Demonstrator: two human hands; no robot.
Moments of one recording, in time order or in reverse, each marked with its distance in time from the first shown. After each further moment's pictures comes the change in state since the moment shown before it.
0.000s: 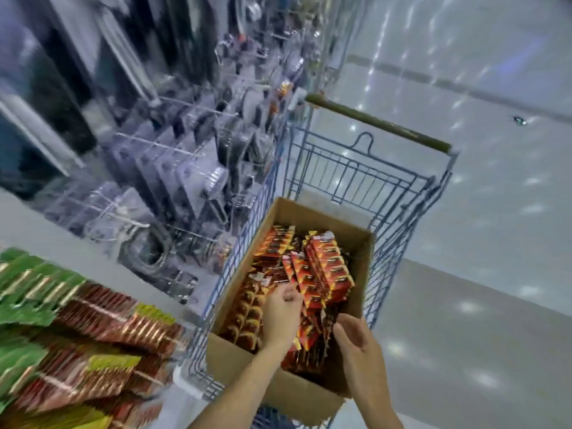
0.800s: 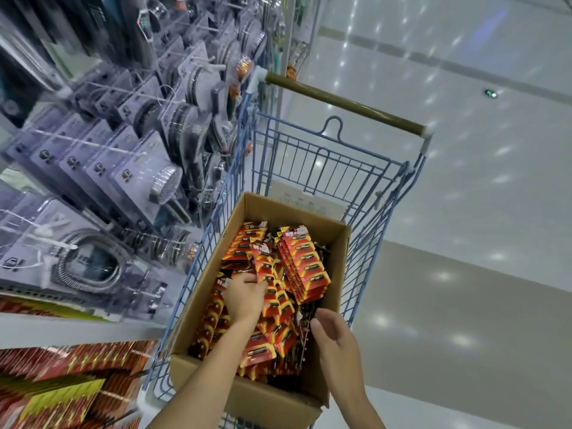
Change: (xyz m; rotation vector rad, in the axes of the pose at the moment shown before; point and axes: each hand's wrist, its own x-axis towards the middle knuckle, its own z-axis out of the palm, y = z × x) left_hand 0.056 0.022 0.014 0.099 0.112 -0.134; right_hand 0.037 0.009 -0.002 0.001 -0.041 0.041
